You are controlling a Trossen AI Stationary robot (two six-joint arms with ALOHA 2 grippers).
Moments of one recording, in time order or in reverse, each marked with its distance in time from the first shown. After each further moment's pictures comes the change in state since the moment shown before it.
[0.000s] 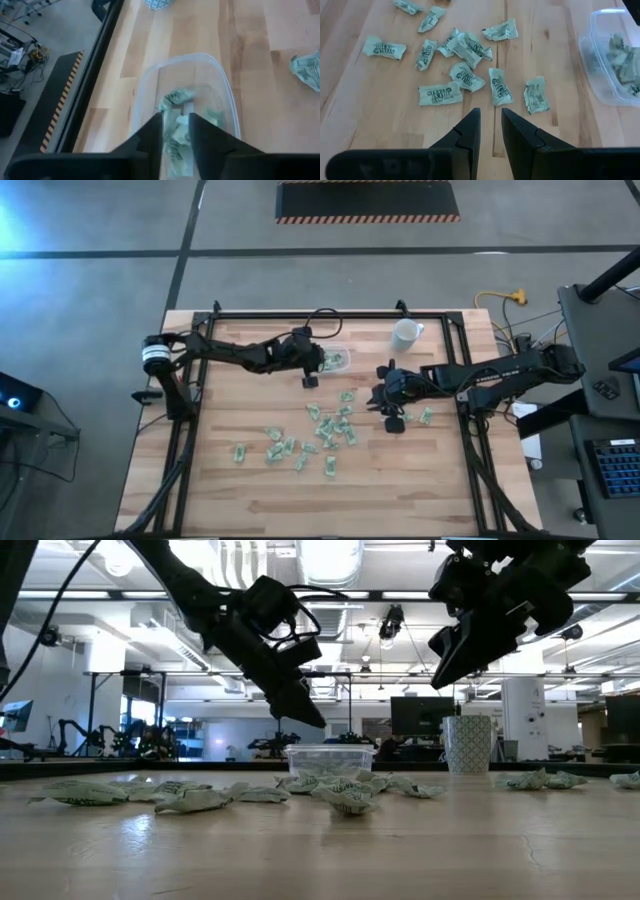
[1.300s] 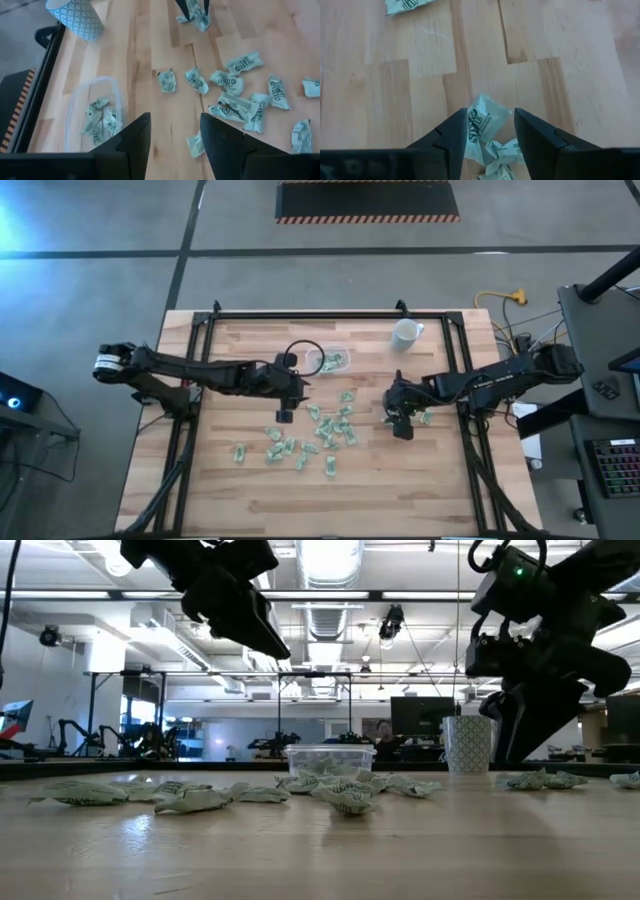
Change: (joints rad) left arm -0.314 -0.368 -0.045 -0.396 -0.002 -0.185; right arm 0.008 0.018 -0.214 0.001 -0.019 0.253
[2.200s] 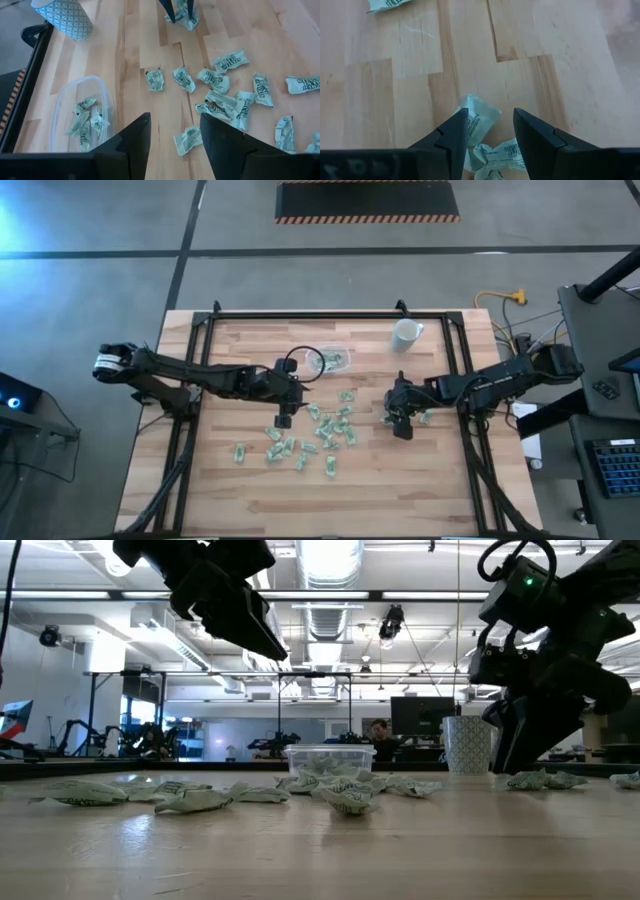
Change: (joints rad) left arm -0.036 0.000 -0.012 0.001 0.003 -0.028; right arm 0.003 0.000 -0.076 0.116 0.044 0.008
